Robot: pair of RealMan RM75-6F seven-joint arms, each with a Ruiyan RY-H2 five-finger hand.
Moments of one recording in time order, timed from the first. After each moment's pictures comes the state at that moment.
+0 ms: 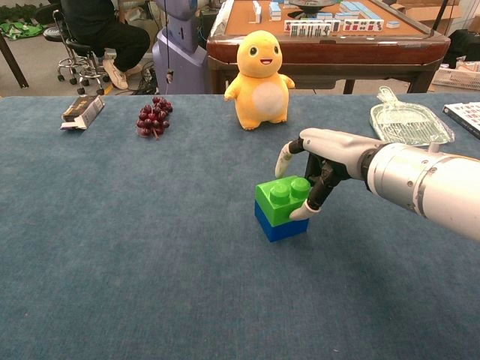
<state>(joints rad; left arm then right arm) -0.07 -1.09 0.00 -1.68 1.49 1.44 0.09 0.77 -1.66 0.24 -1.66 -0.72 1.01 -0.60</state>
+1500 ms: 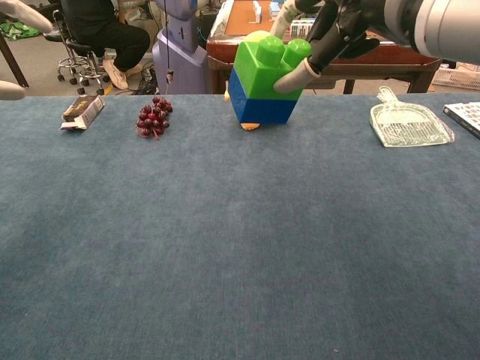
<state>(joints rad) -0.40 -1.04 -0.24 -2.02 1.32 1.15 -0.16 0.81 -1.37 0.41 -2.07 -0.71 1.16 -0.47</state>
